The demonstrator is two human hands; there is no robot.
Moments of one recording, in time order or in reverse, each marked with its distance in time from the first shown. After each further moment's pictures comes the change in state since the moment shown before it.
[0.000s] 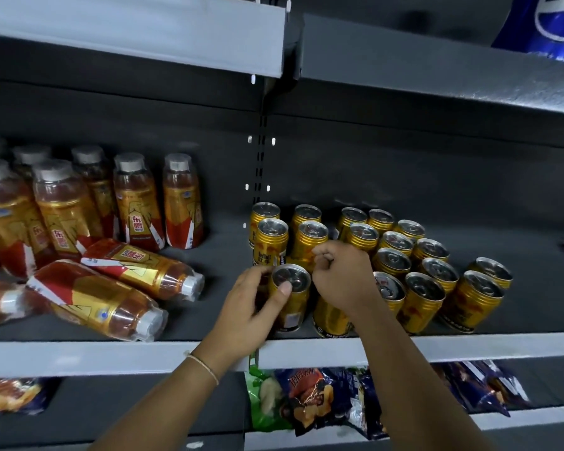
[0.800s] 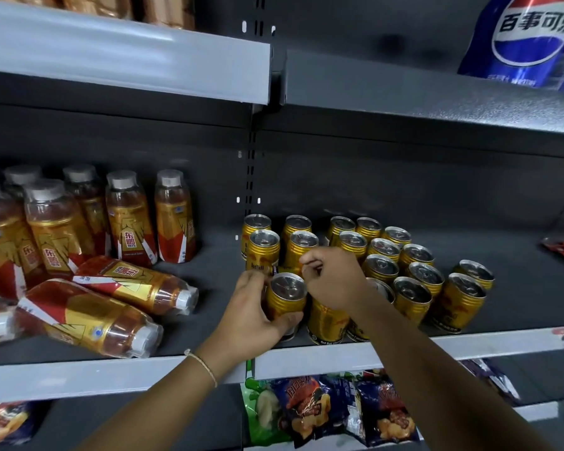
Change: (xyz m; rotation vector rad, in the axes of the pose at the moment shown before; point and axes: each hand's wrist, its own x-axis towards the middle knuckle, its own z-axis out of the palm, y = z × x) left_hand 0.013 0.019 0.001 0.191 -0.064 0.015; right_hand 0.013 0.009 -0.005 -0.010 -0.080 -0.057
